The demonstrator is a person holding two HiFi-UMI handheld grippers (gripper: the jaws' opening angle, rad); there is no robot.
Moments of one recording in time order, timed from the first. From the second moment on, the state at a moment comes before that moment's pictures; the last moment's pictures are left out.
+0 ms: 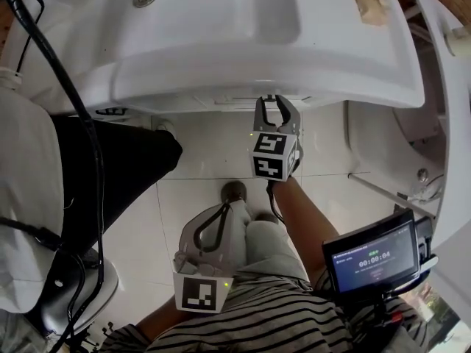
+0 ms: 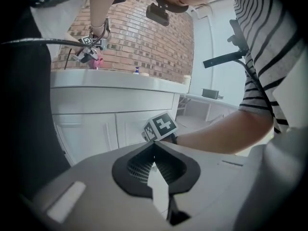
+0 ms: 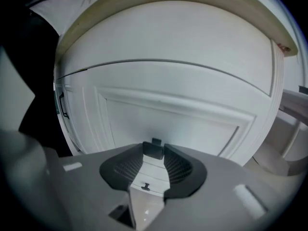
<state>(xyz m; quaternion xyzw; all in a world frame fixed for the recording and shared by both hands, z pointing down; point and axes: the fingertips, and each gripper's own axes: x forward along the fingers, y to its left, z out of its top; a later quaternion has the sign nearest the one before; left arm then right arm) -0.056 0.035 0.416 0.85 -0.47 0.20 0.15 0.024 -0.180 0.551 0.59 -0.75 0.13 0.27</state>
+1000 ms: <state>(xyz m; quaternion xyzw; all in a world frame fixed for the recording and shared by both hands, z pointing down) -0.064 0.037 0.422 0.84 -0.49 0.18 0.17 0.008 -0.067 0.632 0.53 -0.75 0.21 0.34</state>
